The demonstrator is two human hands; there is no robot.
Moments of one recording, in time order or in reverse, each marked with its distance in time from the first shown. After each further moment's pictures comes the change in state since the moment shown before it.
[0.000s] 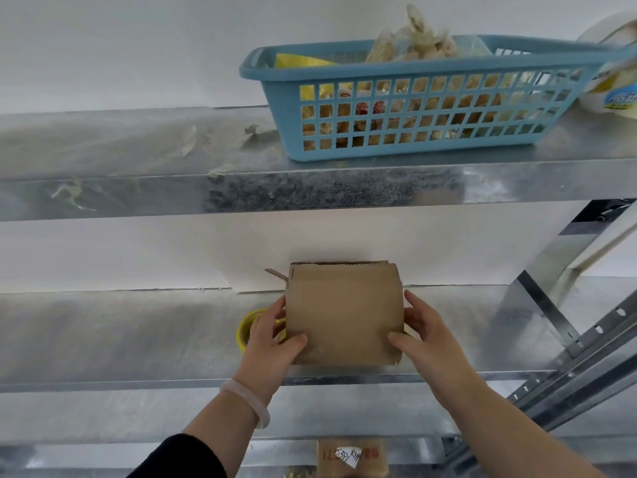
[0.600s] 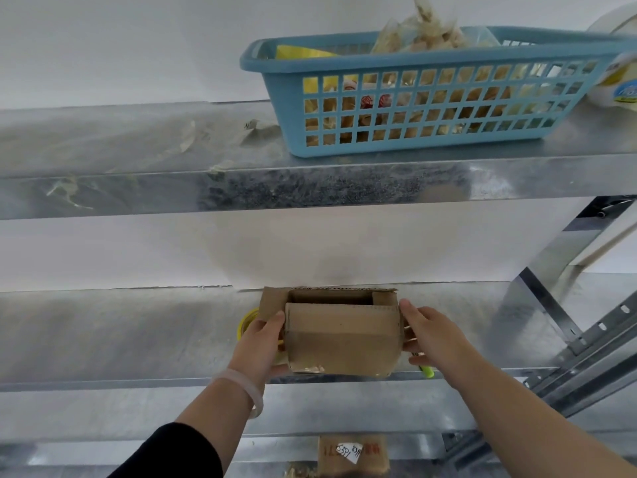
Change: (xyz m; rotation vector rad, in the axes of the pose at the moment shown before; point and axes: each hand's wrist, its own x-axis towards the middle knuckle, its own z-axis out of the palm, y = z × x) left_hand 0.010 0.009 -0.008 -0.214 0.067 -0.361; right_hand 0.014 -0.021 -0.003 -0.164 0.024 0.306
